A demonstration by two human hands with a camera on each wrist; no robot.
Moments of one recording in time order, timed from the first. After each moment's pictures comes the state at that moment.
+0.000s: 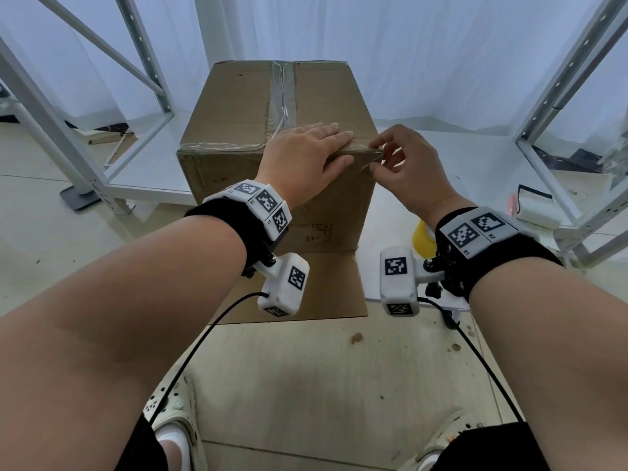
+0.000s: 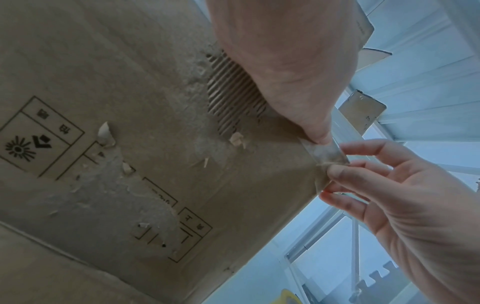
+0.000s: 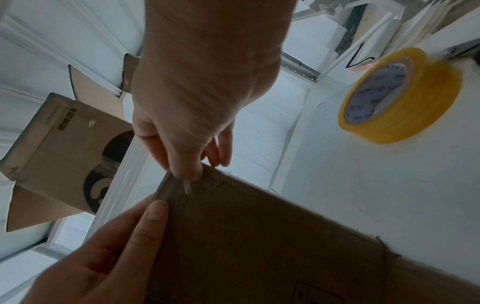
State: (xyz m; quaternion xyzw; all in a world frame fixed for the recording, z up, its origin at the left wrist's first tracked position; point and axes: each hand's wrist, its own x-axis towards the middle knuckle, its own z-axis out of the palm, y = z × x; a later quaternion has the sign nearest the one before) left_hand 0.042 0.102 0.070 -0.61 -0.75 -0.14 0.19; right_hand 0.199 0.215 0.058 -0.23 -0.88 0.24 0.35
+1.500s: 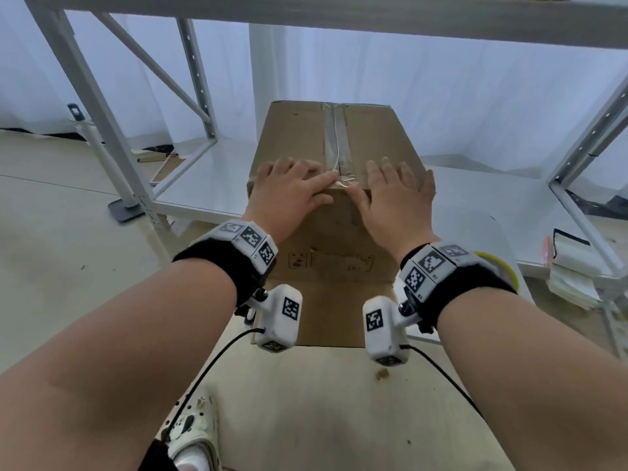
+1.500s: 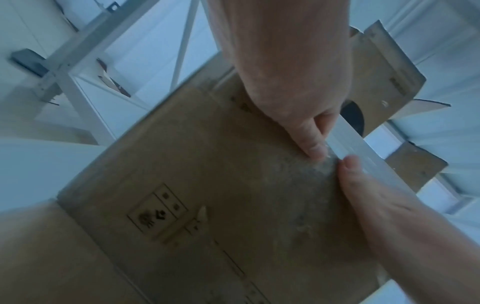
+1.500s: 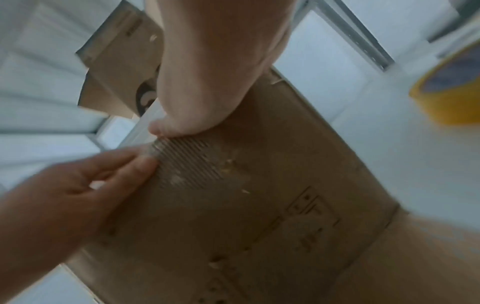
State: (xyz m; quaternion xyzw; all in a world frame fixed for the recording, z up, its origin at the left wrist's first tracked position) left_hand -0.014 0.033 0.074 -0.56 -0.81 -0.06 0.18; right_hand 0.127 0.156 0.067 -0.35 -0.92 -0.02 0.15
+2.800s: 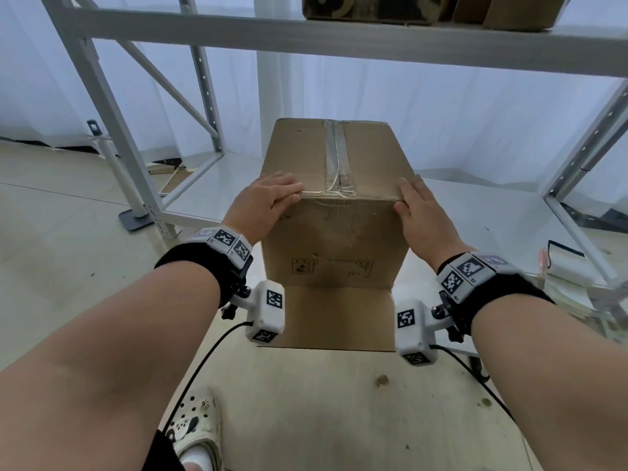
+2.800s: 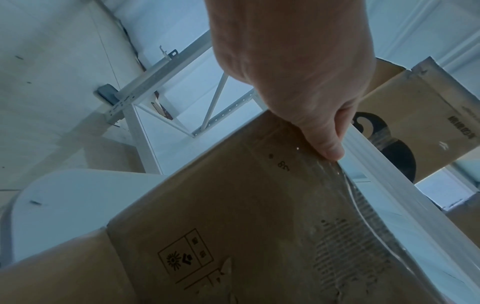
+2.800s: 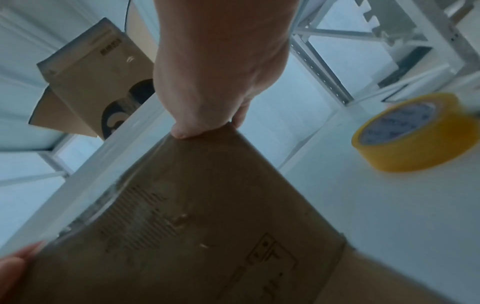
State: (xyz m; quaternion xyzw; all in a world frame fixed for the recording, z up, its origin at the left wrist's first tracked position) left_hand -0.034 -0.003 0.081 -0.55 -0.78 -0.29 0.07; right_hand 0.172 0.183 0.069 -0.34 -0.91 0.17 0.19
